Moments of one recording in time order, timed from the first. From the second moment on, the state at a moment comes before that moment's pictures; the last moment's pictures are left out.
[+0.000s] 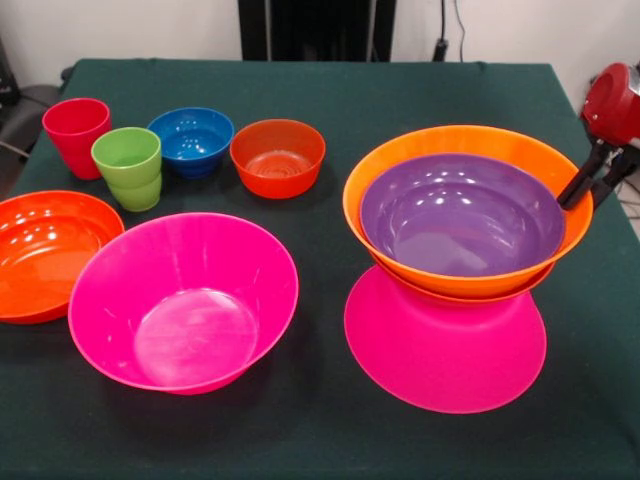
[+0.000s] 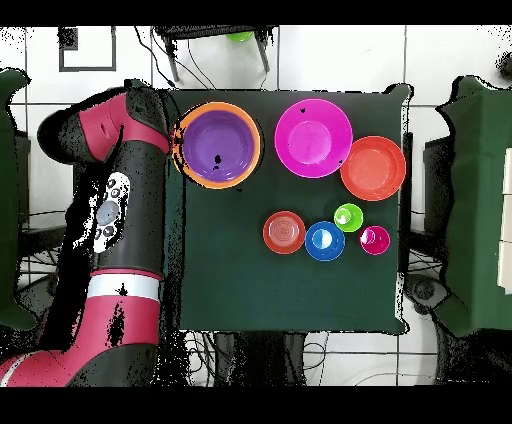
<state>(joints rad) 0.32 -0.20 -0.38 0.77 -0.06 1.01 2.13</state>
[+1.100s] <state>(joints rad) 0.32 -0.20 -0.37 0.77 -0.06 0.99 2.13</state>
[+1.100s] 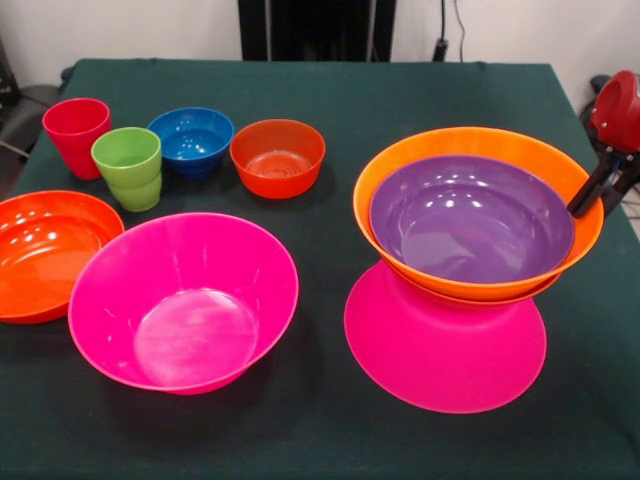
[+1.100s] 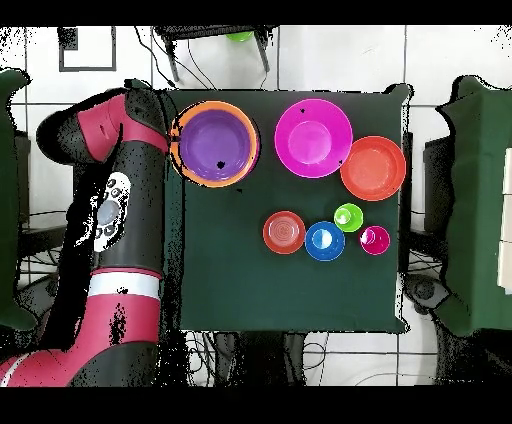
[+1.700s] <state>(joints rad) 0.31 -0.20 -0.36 0.75 -0.06 0.99 2.13</state>
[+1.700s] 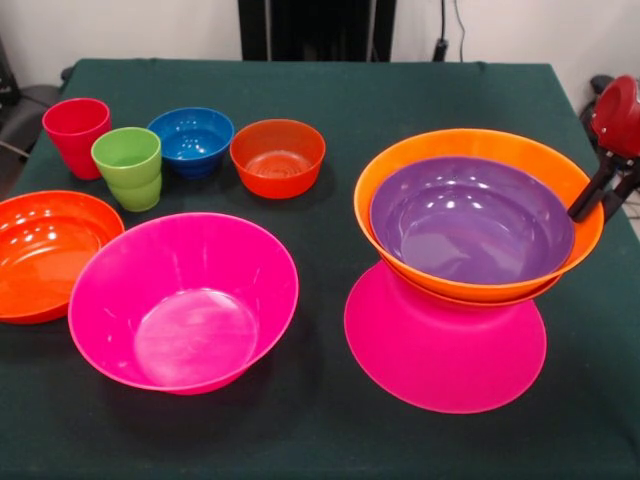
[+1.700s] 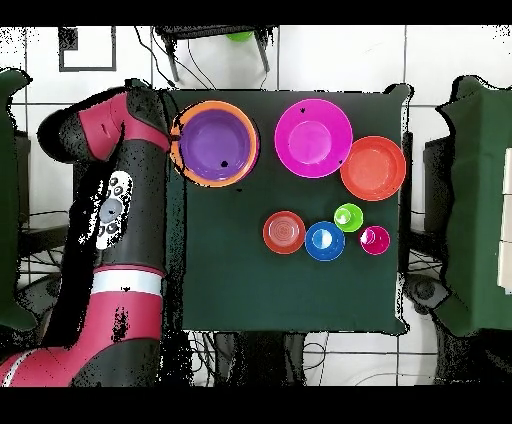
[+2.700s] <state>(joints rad) 0.29 -0.17 -0.35 0.69 -0.06 0.98 2.13</state>
